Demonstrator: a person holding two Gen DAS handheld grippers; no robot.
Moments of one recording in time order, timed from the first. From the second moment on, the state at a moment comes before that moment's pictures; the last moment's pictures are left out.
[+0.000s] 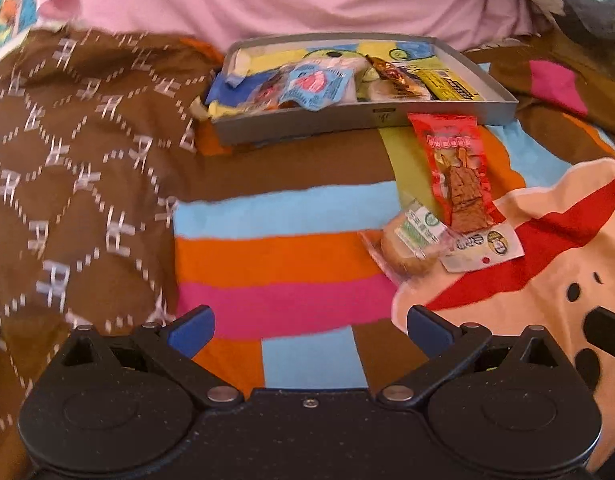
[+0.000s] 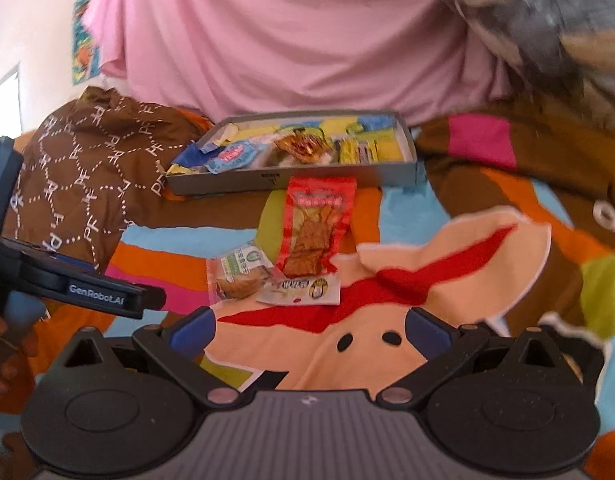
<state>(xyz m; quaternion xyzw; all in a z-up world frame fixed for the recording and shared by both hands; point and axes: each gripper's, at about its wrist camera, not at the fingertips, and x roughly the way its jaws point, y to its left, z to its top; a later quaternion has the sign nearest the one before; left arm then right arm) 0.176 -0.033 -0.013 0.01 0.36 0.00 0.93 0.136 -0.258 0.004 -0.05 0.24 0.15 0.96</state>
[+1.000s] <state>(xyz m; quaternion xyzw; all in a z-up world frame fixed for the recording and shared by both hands) 0.252 -0.081 -0.055 0.18 0.28 -0.23 0.92 0.320 -0.215 0.011 0.01 0.41 0.16 0.90</state>
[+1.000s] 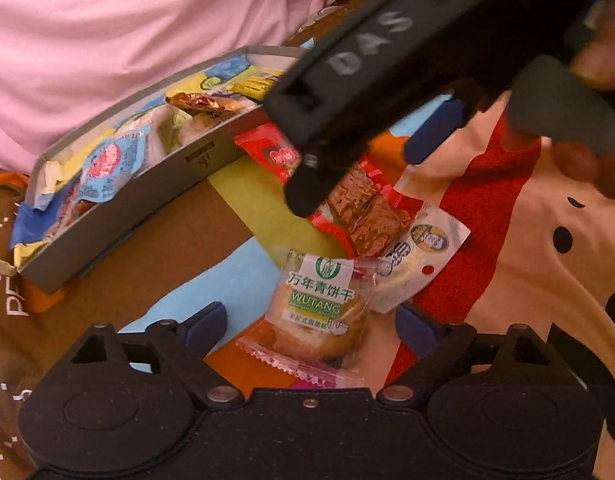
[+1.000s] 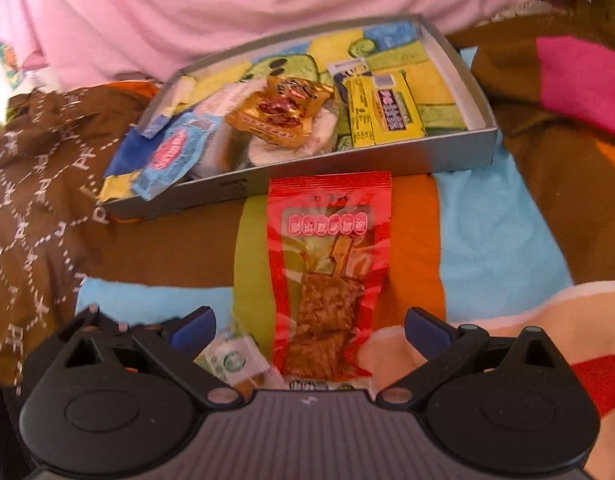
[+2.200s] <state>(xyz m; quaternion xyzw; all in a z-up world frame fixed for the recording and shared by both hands) 0.180 0.026 -0.049 -0.11 0.38 -0.05 0.92 0.217 -0.170 -0.030 -0.12 0.40 0.20 0.89</state>
